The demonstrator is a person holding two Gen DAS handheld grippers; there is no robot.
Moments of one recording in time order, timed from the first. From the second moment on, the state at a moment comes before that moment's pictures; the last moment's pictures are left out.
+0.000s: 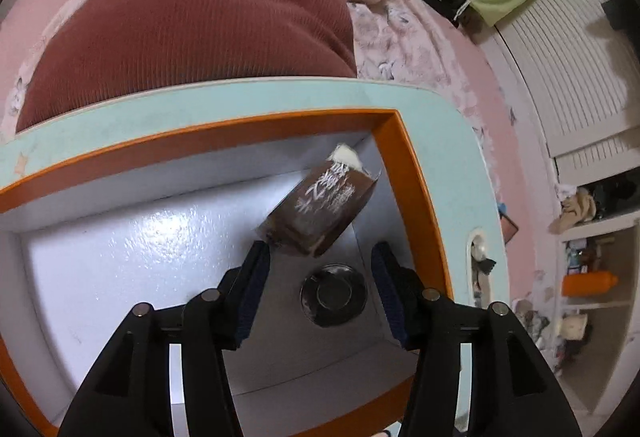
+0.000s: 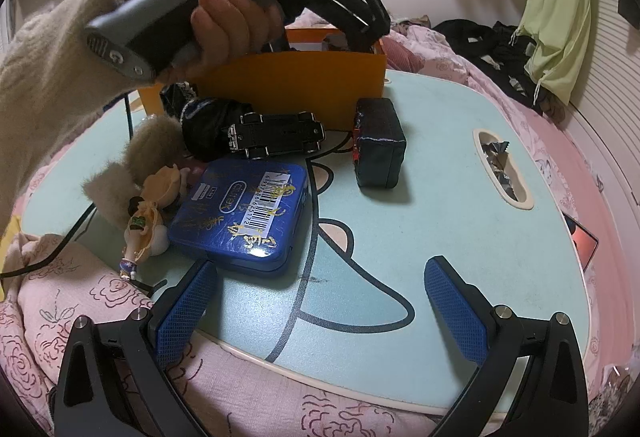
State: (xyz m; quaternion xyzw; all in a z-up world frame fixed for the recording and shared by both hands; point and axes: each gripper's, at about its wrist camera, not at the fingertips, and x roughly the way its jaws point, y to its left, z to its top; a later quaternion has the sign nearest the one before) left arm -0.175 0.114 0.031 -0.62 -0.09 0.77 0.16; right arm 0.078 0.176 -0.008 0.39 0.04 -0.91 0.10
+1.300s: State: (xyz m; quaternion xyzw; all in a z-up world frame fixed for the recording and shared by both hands) left arm -0.186 0.112 0.048 -0.52 -0.05 0.83 0.21; right arm 0.079 0.173 -0.007 0.39 0.04 -0.91 0.10
